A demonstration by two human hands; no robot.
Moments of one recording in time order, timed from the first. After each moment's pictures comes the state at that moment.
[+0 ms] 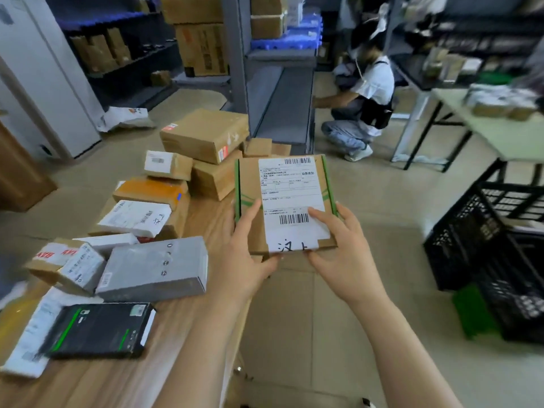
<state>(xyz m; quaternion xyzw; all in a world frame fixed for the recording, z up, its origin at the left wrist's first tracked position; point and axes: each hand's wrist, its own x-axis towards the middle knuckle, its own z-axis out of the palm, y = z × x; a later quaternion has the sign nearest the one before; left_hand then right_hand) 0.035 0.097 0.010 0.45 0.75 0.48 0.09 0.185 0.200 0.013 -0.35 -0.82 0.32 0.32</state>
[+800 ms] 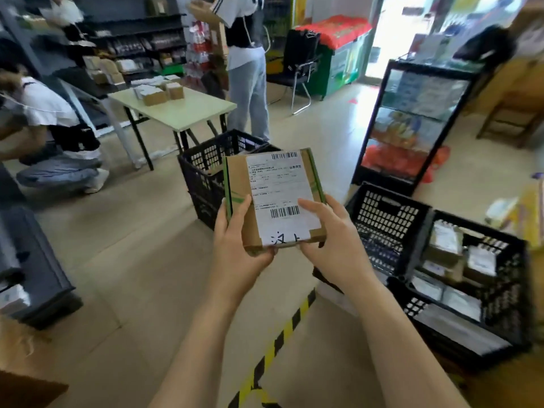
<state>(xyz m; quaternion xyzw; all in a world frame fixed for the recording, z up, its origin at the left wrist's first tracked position) 0.545 0.179 0.000 0.74 0.44 0.39 0.32 0.715 0.112 0.015 -0.71 -0.56 0.15 0.41</state>
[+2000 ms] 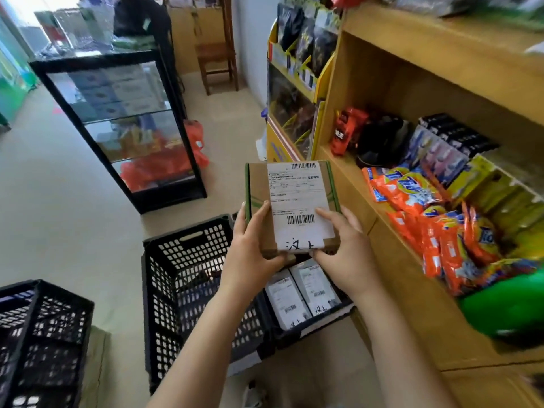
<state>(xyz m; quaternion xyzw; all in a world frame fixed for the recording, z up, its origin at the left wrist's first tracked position) 1.107 0.230 -0.039 0.89 0.01 0.07 0.45 1.122 0.050 -0.022 -0.90 -0.04 -0.02 0.43</state>
